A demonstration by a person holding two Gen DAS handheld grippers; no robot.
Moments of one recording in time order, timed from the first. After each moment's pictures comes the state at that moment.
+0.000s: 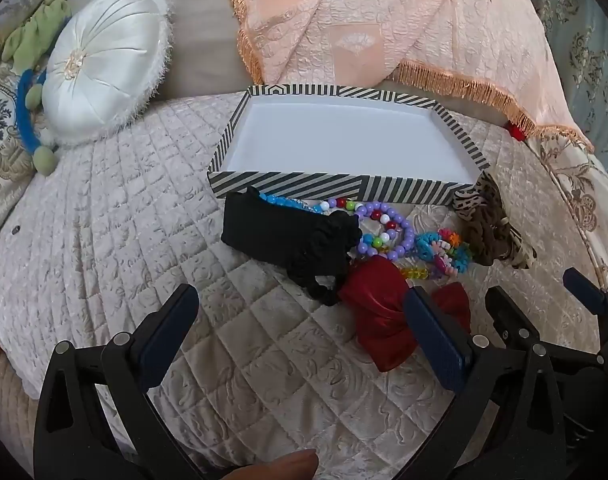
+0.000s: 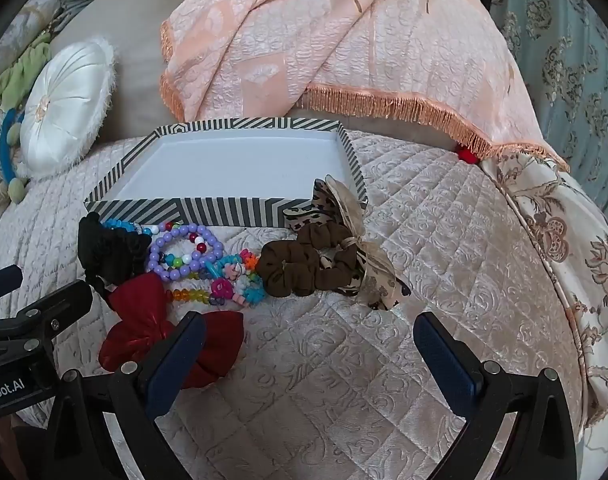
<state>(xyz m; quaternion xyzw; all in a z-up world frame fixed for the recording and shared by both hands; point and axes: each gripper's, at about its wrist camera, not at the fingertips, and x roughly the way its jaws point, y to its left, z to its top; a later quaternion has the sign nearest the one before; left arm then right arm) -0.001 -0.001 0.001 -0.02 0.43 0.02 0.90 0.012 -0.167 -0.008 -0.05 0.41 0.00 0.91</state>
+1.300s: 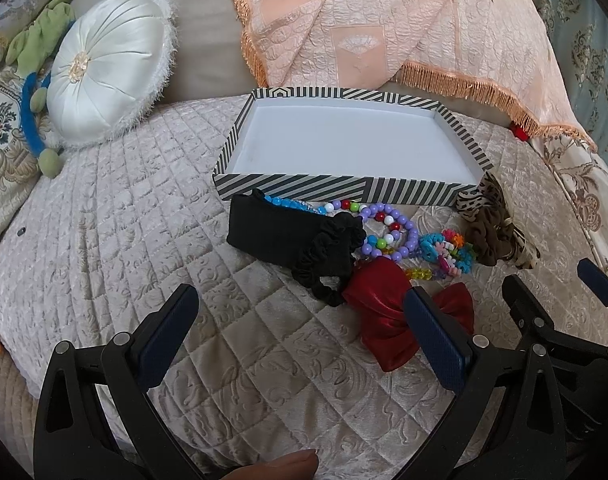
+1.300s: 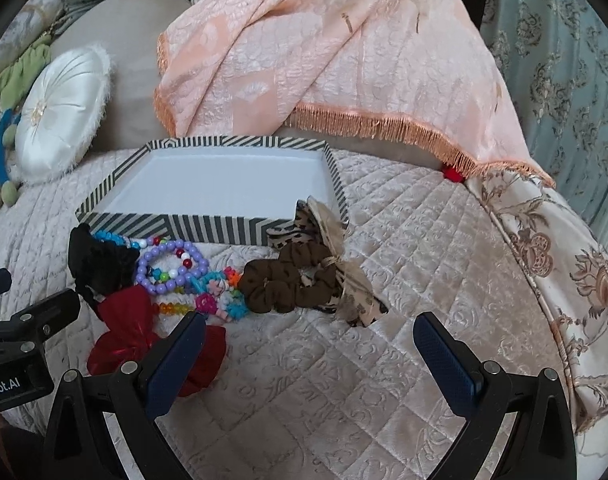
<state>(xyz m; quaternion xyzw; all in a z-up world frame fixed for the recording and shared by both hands) -0.001 0.002 0.003 -0.02 0.43 0.03 0.90 0.008 -0.171 -0.001 -0.06 0.38 -0.01 0.92</state>
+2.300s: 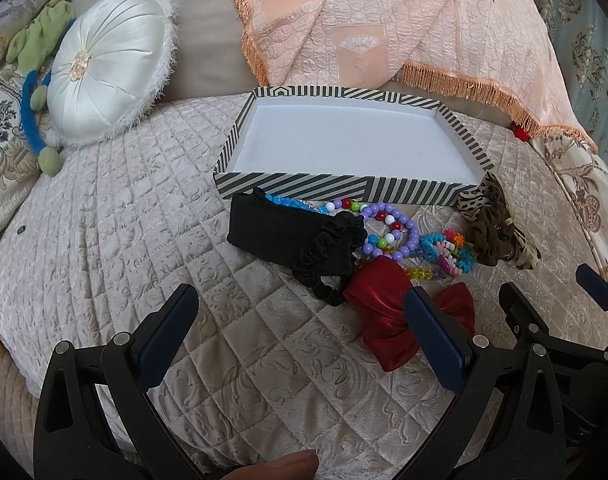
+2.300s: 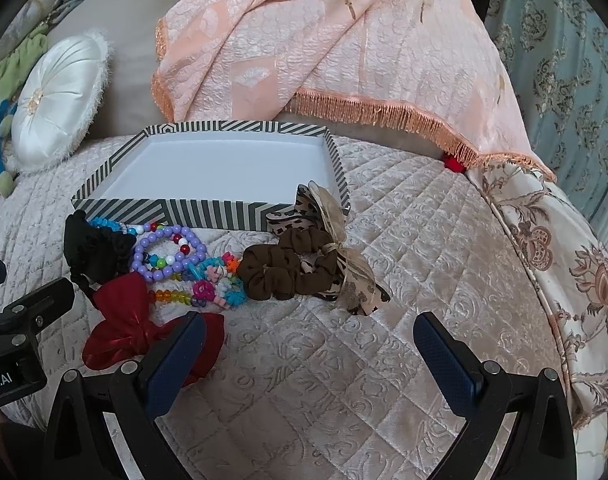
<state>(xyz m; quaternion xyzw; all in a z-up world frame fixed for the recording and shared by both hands) -0.001 0.001 0.002 -0.02 0.43 0.03 0.90 0.010 -0.169 -0.005 -0.07 0.40 -0.02 0.91</state>
